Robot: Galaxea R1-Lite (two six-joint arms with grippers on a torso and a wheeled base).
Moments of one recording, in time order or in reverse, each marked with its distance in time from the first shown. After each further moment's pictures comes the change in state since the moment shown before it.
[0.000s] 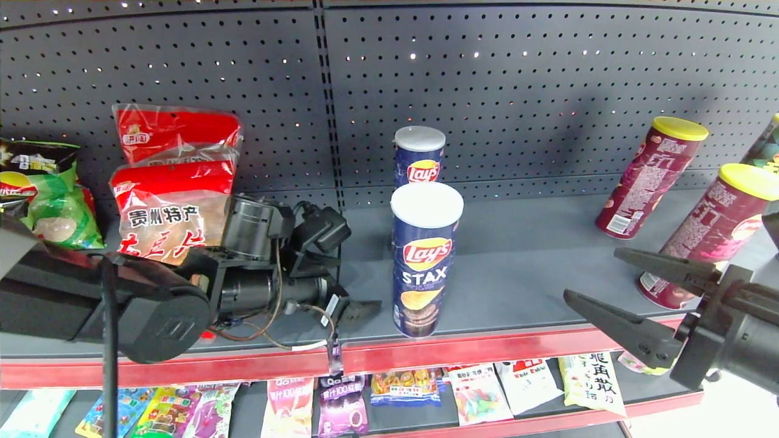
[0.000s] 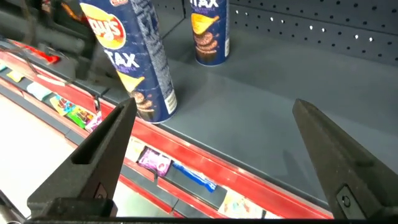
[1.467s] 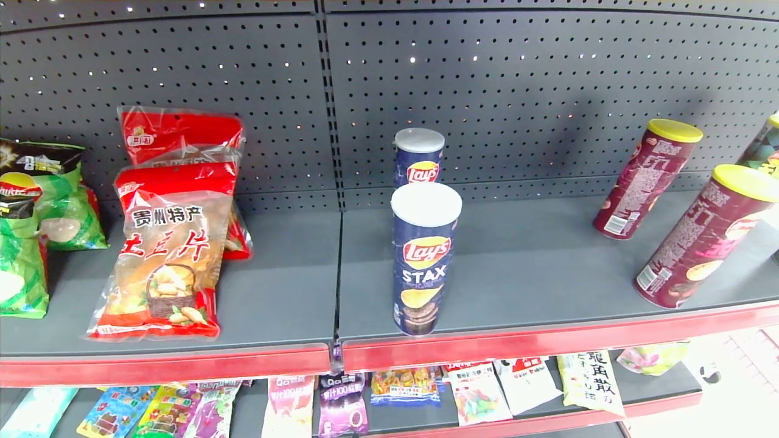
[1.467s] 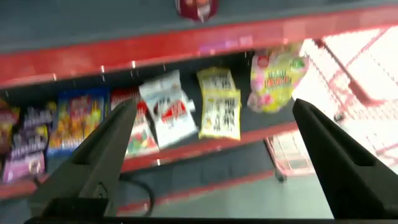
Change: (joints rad) left arm 0.616 -1.726 0.729 0.560 0.223 -0.263; right arm -0.486 -1.025 0.269 0.772 -0.274 0.049
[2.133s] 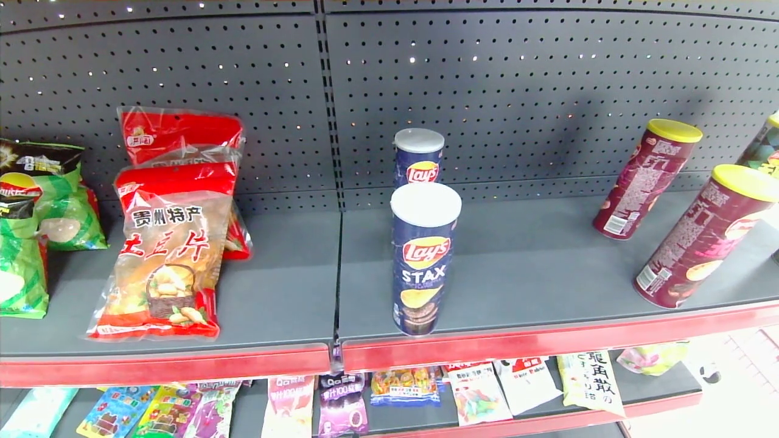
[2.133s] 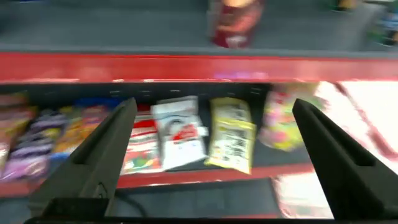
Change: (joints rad) left arm -0.001 -0.036 0.111 -0.096 -0.008 0.009; right arm -0.034 -0.008 0.139 -0.248 0.098 -0.122
